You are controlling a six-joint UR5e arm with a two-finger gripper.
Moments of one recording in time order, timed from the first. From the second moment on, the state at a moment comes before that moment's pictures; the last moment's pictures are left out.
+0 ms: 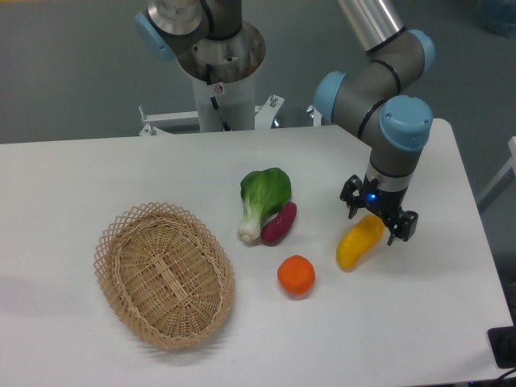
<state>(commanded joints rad) 2.74 -2.00 -1.77 -0.82 1.48 1.52</state>
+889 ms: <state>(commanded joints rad) 2.70 -2.03 -1.81 -0.75 1.57 1.44</state>
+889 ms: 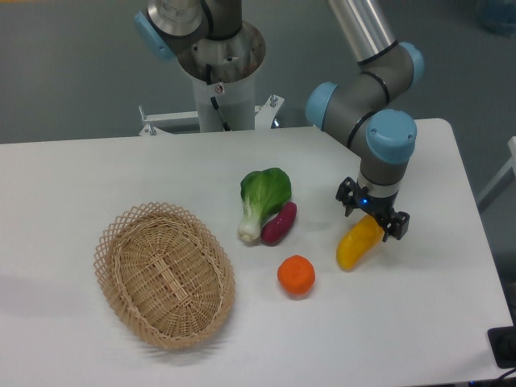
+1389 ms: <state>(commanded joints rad) 2.70 -2.03 -1.81 -0.75 1.57 1.44</state>
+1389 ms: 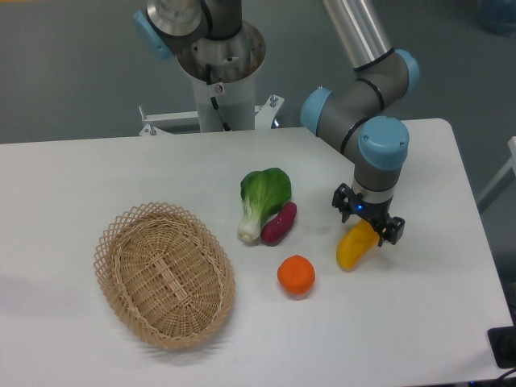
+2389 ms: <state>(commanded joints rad) 2.69 -1.98 -1.75 -0.74 1.47 1.33</state>
